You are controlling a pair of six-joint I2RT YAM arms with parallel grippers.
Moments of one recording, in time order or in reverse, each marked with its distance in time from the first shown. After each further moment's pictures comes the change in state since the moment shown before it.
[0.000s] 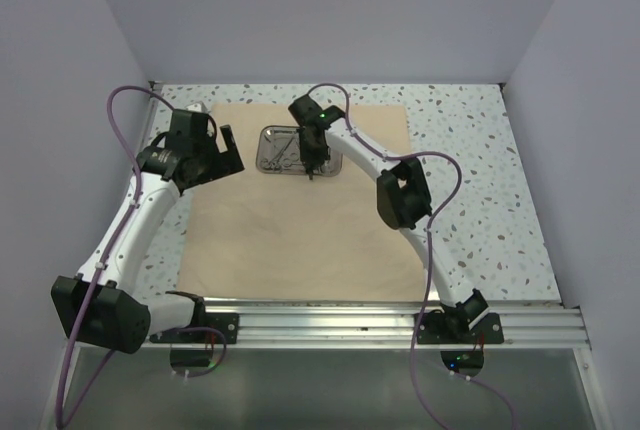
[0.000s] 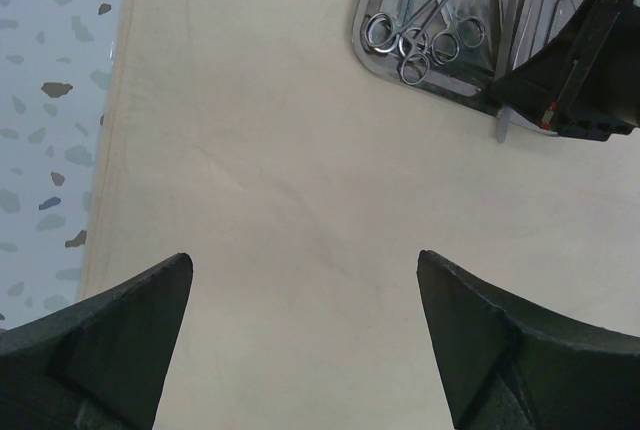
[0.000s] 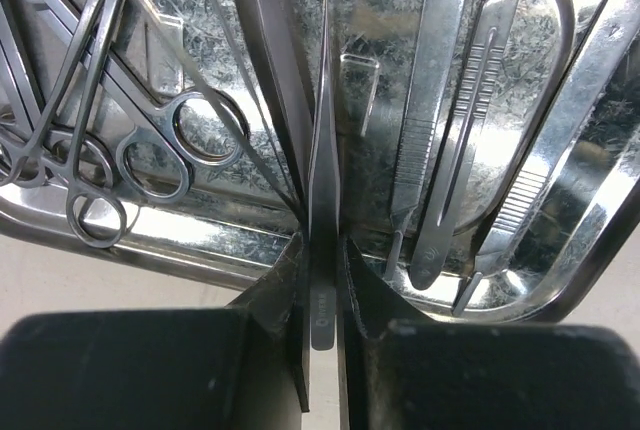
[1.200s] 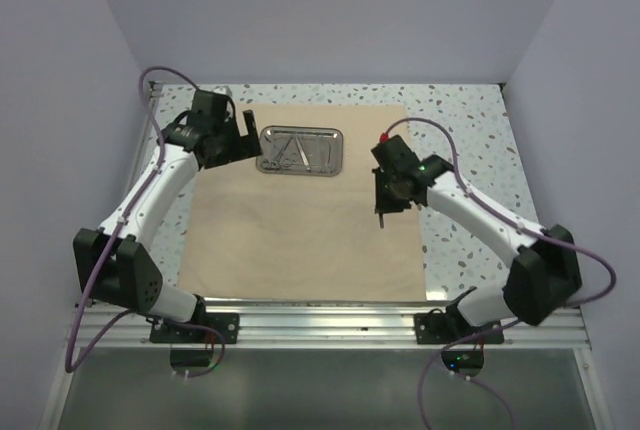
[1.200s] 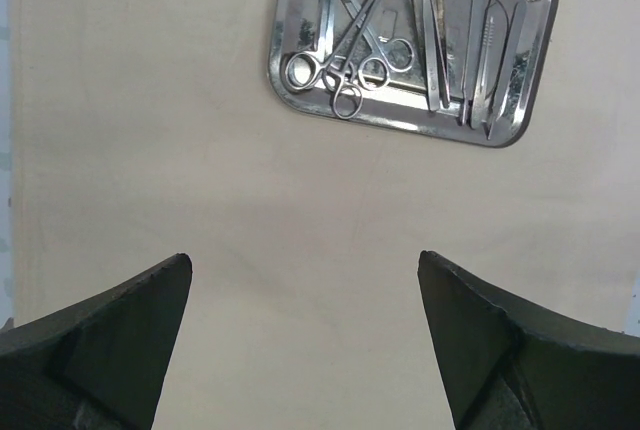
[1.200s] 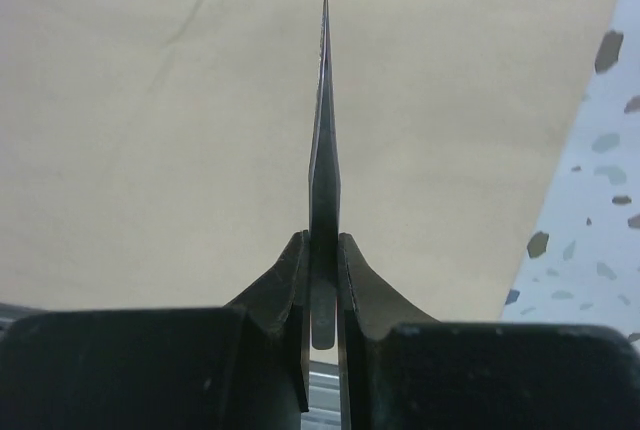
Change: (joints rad) left arm -0.034 0.189 0.110 0.092 0.082 0.034; right arm -0.071 -1.069 -1.208 0.152 -0.001 0.000
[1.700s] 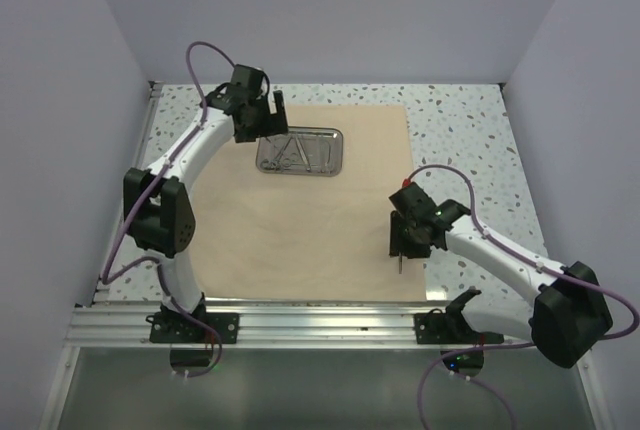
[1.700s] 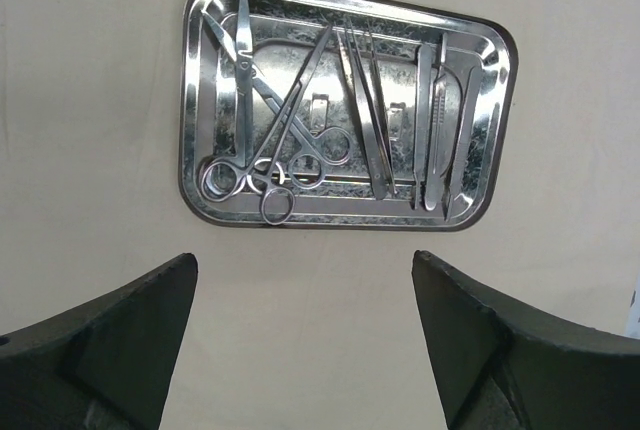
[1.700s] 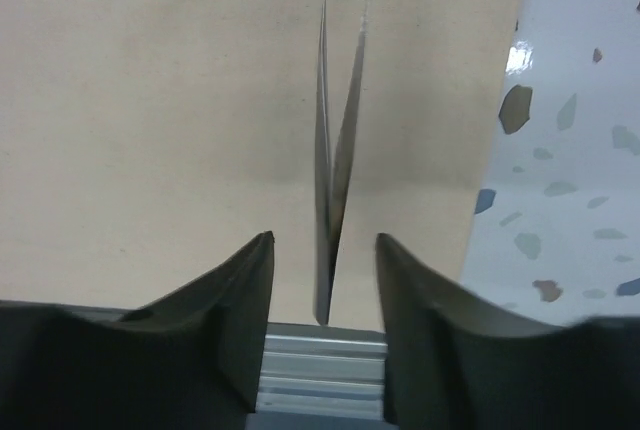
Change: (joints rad) left arm -0.074 0.410 0.343 0.031 0.009 -0.002; right arm 0.020 -0.349 -0.483 0.027 0.000 0.121
